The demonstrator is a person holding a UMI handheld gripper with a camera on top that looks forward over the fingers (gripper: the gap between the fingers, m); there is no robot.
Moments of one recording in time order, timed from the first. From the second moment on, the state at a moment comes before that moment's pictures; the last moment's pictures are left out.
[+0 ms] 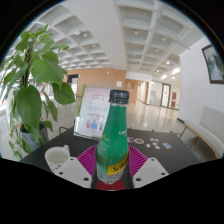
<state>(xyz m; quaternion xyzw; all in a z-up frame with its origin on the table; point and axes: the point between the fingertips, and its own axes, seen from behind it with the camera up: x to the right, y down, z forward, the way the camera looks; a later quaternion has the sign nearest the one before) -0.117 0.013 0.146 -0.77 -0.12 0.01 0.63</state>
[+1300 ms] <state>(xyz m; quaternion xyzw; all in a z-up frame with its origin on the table) -0.105 -0.221 0.171 -0.81 -0.03 -0.03 0.58</state>
